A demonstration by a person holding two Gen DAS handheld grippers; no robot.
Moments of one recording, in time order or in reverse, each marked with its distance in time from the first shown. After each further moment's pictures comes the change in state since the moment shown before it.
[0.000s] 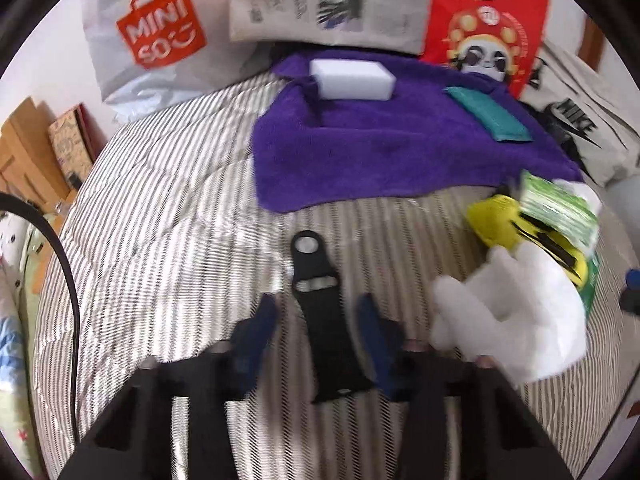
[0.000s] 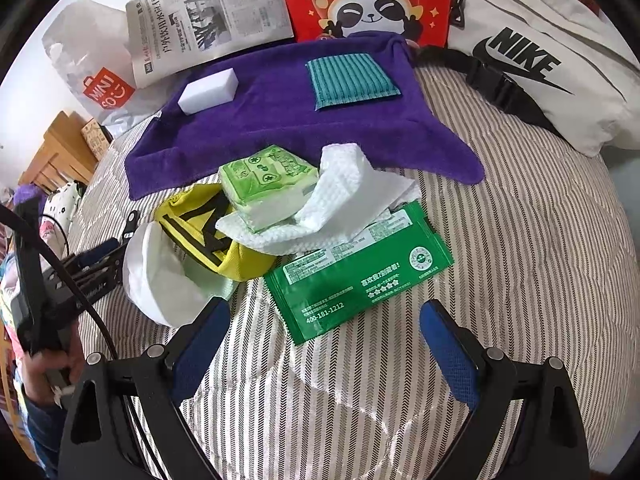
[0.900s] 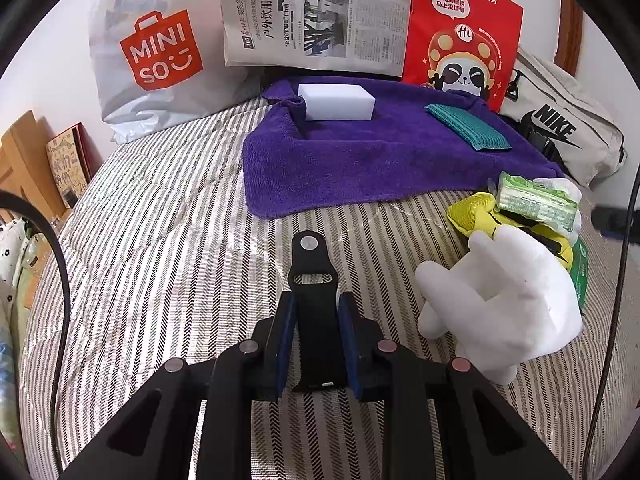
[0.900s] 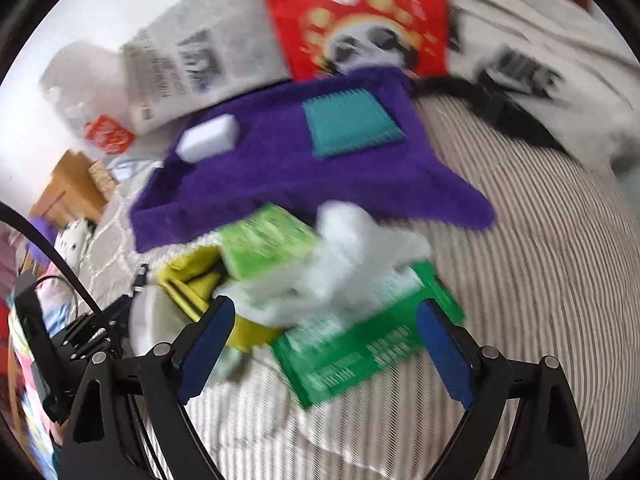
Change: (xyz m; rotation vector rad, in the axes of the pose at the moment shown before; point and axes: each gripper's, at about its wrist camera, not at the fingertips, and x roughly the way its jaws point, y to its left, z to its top) left arm -0.008 0.000 -0.015 0.007 -0.117 -0.028; right arm 0.009 -0.005 0.025 0.049 -0.133 0.056
